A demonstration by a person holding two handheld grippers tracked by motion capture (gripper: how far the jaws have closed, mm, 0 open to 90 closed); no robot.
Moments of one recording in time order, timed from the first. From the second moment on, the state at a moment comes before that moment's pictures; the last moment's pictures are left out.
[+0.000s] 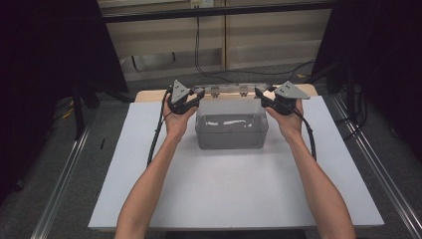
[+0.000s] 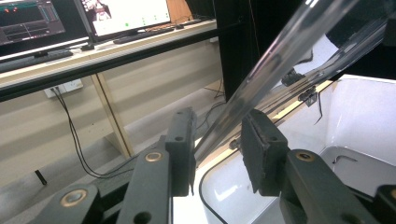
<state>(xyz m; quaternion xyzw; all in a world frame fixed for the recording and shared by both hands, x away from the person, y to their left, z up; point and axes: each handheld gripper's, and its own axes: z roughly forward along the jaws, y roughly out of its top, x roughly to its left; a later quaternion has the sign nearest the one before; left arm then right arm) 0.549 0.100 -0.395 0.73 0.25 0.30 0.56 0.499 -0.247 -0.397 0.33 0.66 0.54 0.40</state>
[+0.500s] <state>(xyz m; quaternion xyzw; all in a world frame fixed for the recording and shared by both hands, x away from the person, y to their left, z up) 0.553 0.099 -0.394 0.73 0.26 0.30 0.56 0.513 -0.247 -0.401 0.34 0.66 0.54 0.39</state>
